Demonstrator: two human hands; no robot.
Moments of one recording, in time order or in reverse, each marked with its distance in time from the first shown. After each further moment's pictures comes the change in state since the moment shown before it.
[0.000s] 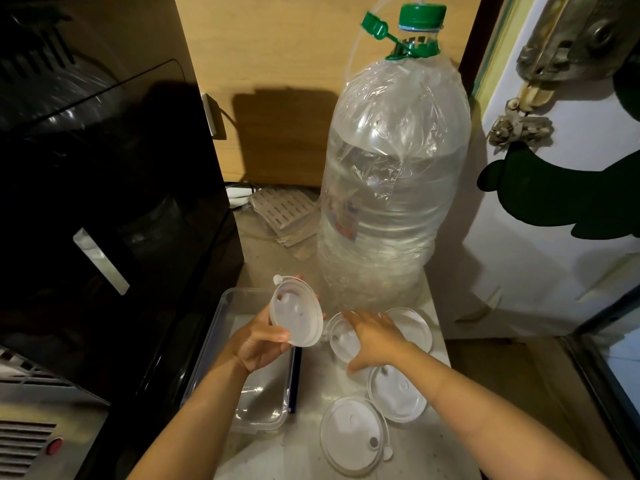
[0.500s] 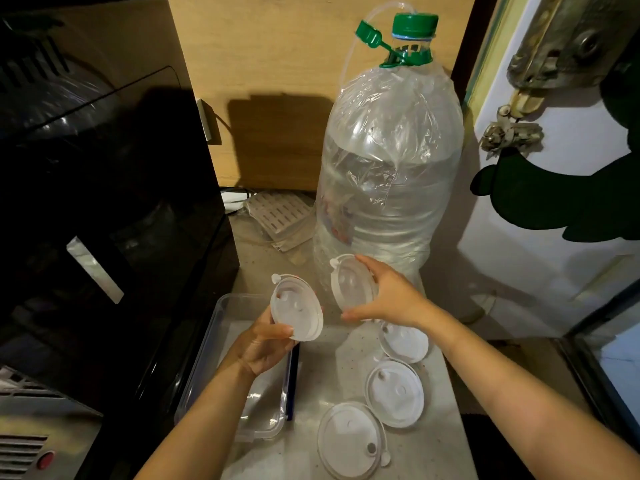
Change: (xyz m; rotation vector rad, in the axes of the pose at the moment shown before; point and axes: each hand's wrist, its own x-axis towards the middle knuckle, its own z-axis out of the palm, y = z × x) left_hand 0.008 -0.003 0.005 -0.060 0.167 0.020; right_hand -0.039 -0.010 -0.095 0.585 0.250 -0.014
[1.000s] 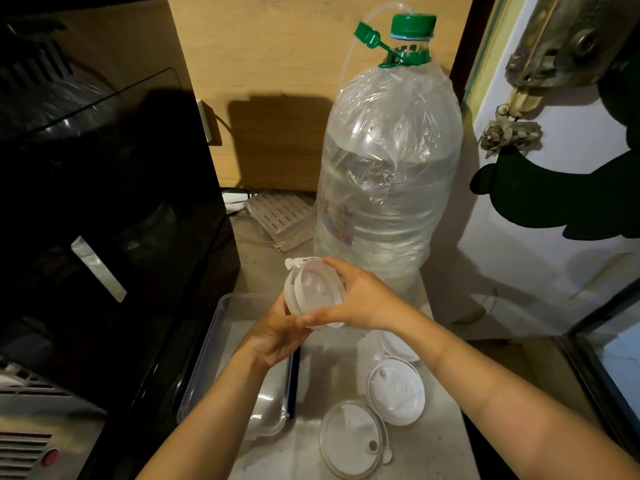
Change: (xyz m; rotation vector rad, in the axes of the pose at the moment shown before) left_hand 0.006 0.011 0.029 0.062 -0.082 0.079; right_hand -0.010 -0.048 0.019 0.074 -0.015 -0.133
